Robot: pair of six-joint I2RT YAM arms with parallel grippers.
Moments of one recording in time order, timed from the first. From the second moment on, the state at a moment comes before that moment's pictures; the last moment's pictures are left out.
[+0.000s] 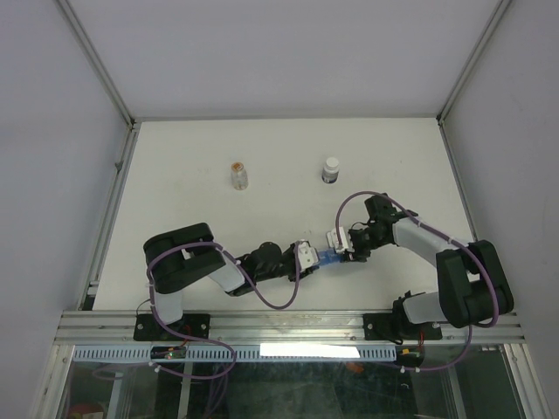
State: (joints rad) left arm -1.11 1.87 0.50 1.11 0.11 0.23; right arm 0.29 1.38 0.62 -0.60 -0.75 -1.51
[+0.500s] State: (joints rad) left arm -1.03 1.84 0.47 1.12 0.27 0.06; right arm 0.33 1.37 0.62 -0.57 -0.74 -1.49
